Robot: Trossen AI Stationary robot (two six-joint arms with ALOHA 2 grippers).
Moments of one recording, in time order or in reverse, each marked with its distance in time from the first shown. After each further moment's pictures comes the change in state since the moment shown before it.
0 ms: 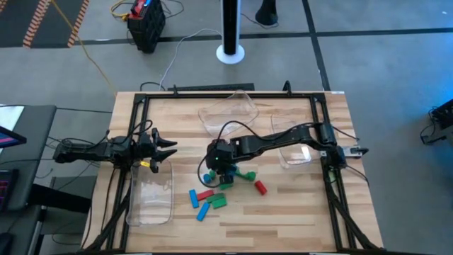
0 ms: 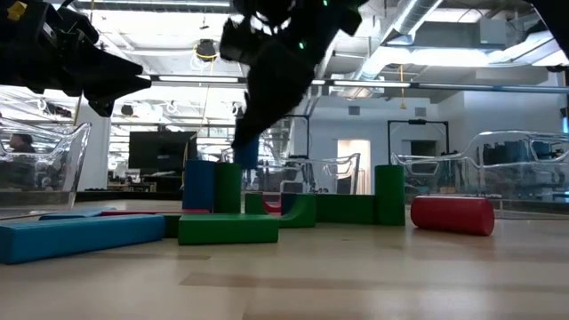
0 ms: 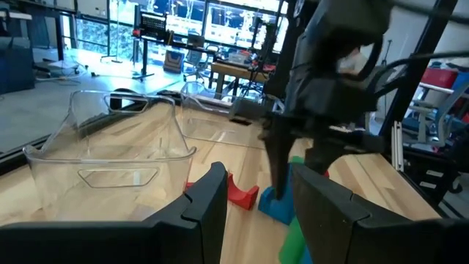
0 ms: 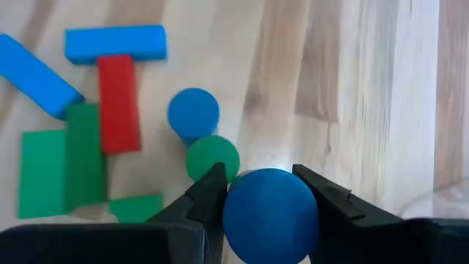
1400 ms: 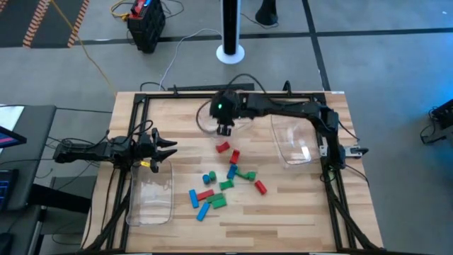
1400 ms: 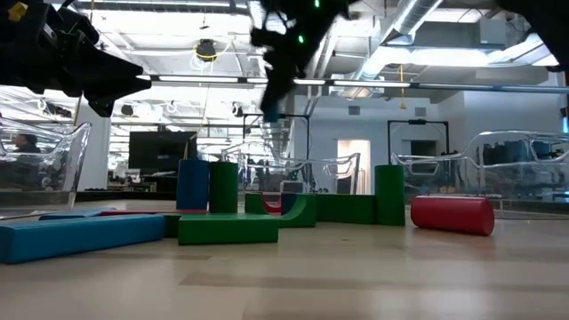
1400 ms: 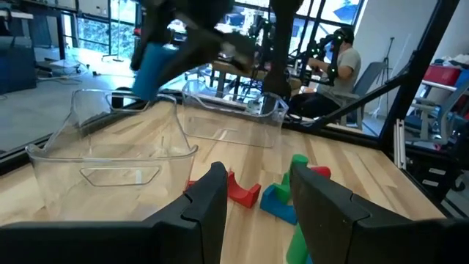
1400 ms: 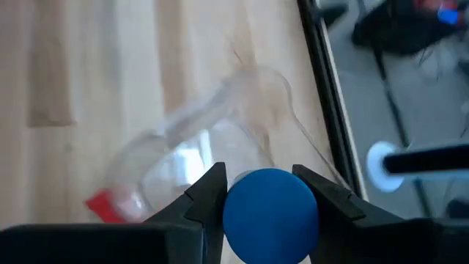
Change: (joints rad) left arm 0.000 0.000 0.000 -0.026 0.001 -0.001; right arm -0.314 -0.050 0.218 -0.209 0.203 -0.072
